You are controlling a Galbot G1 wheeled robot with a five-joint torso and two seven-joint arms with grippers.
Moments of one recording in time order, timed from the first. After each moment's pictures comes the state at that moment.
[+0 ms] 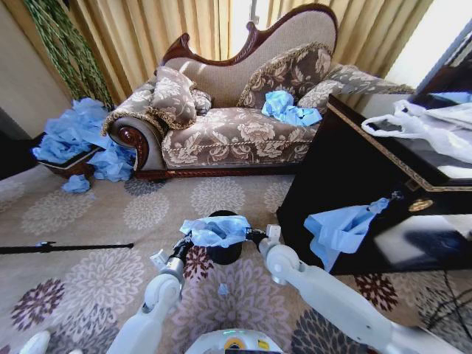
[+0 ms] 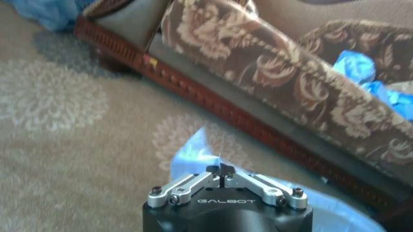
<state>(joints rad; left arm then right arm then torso) 1.40 -1.22 -0.38 -2.06 -0.87 0.14 -0.40 -0.73 0.92 -0.36 1.95 1.25 -0.31 0.74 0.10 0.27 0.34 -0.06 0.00</state>
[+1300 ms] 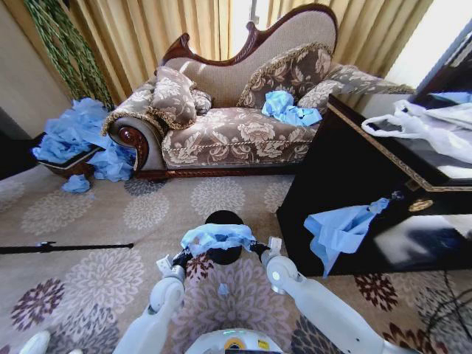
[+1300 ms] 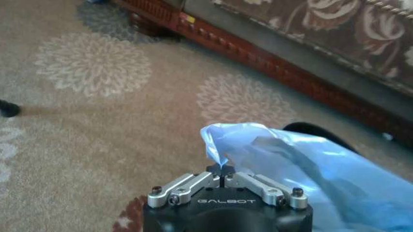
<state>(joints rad) 1.38 -1.23 -0.36 -1.99 -0.87 0.30 -0.55 -0.84 1.00 -0.29 1.84 1.24 -0.32 0.74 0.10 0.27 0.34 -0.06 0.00</state>
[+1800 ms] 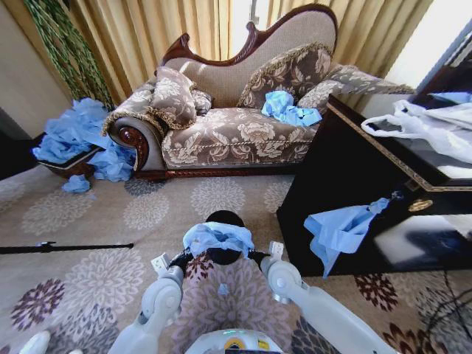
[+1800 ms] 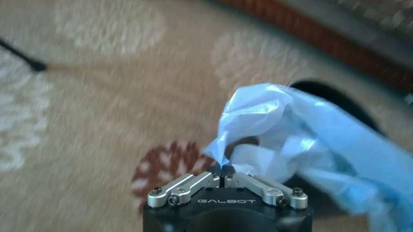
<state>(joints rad) 1.42 -1.23 -0.35 -2.07 -1.00 0.46 -0.74 -0.90 1.01 -0.27 1.84 1.32 -0.35 0.81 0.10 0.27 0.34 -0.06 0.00</state>
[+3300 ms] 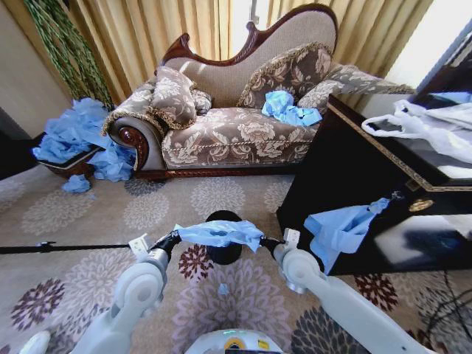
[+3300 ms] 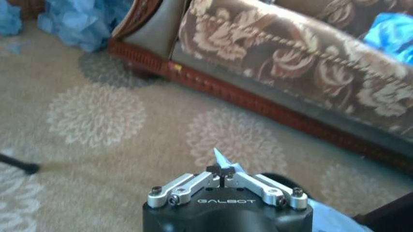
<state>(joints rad) 1.37 -1.06 -0.46 -2.39 -1.12 0.49 -0.87 -0.86 0.86 -0.18 2.06 1.41 -0.34 0.88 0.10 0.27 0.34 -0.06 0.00</state>
